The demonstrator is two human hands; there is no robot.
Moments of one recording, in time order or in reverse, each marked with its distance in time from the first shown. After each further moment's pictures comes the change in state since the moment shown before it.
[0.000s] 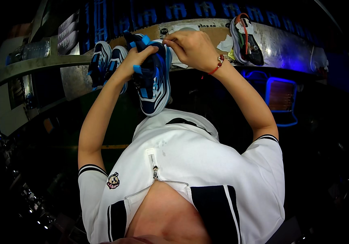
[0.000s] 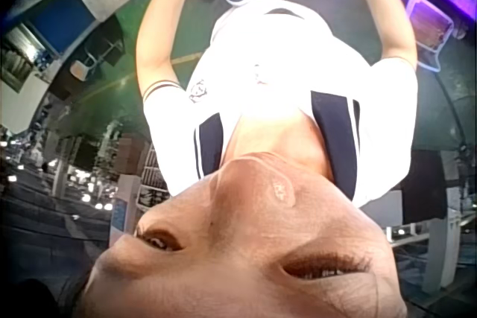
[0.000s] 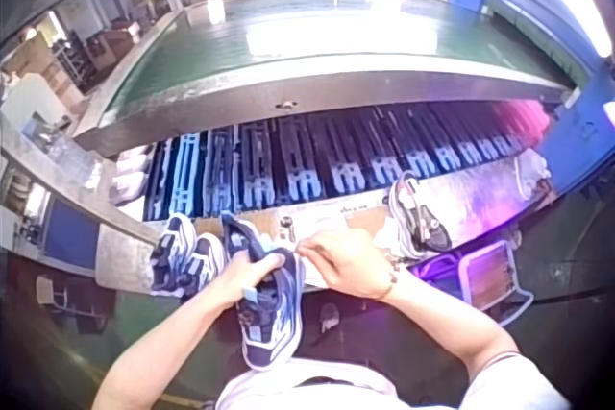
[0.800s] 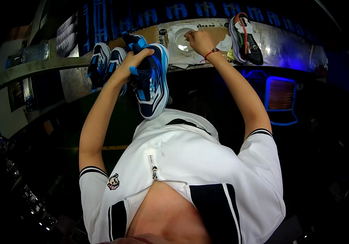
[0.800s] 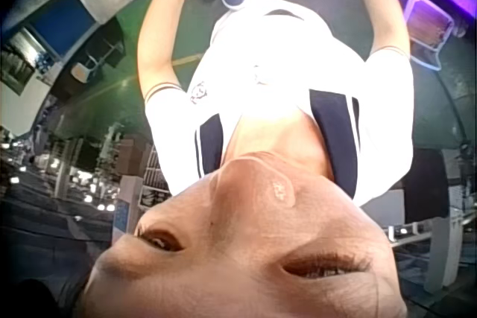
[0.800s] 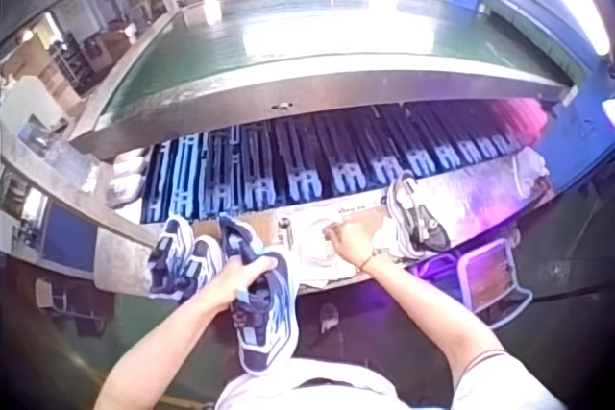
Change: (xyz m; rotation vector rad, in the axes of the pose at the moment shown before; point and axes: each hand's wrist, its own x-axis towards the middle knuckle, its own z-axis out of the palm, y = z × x) left_hand -0.002 -0.003 -0.005 -0.121 -0.023 -0.126; right_hand -0.038 0.123 0.060 -0.095 -0.082 0.539
